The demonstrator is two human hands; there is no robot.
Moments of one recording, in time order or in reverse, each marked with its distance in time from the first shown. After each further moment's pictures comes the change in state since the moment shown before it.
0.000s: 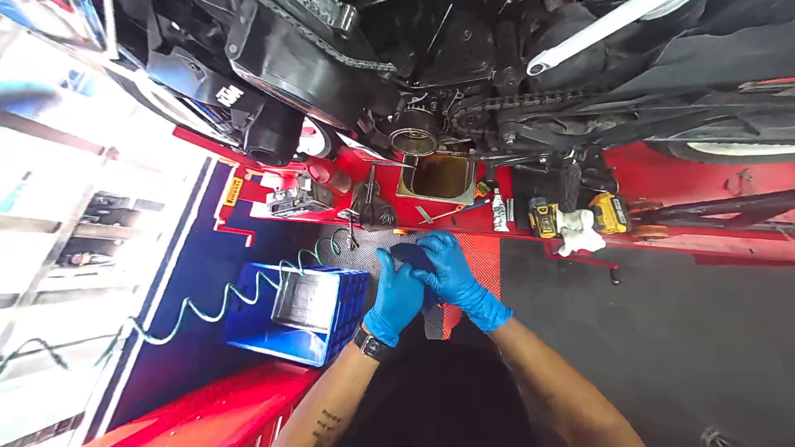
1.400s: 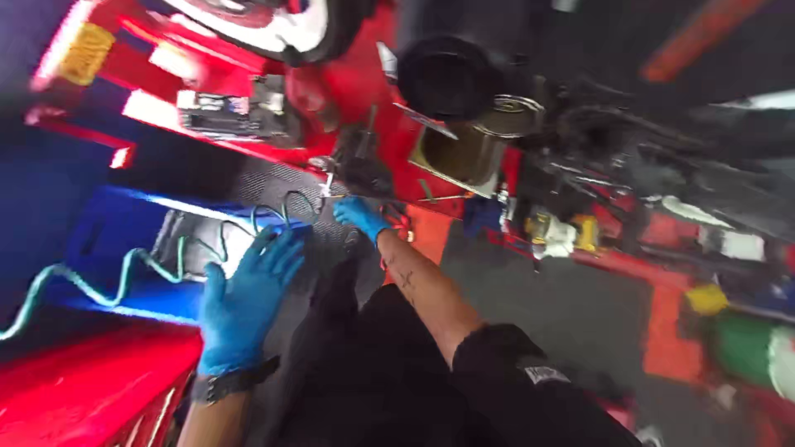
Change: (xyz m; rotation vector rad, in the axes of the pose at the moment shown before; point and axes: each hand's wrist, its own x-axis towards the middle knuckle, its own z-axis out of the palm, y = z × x) left_hand -0.076 0.094 -0.274 -0.021 0.344 0.225; right_hand 0.083 0.118 0.325 0.397 -0.652 1.200
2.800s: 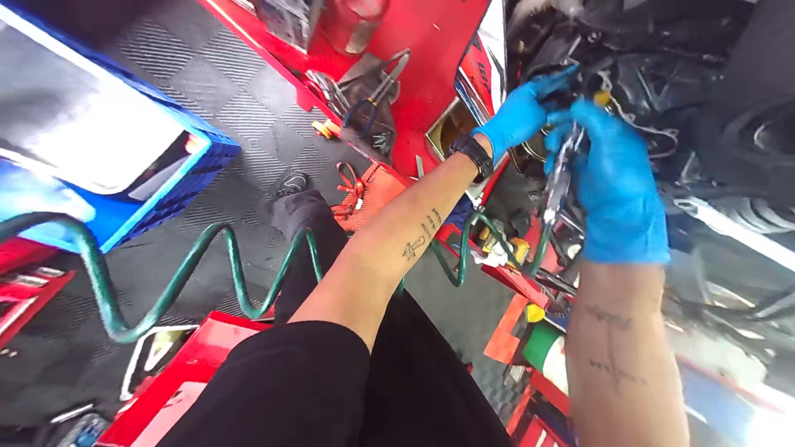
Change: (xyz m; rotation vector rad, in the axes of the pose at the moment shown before) left_hand 0.262 -0.060 0.290 0.186 -0.362 0.390; right_hand -0.274 -0.211 -0.184 -0.431 0.613 -0.222
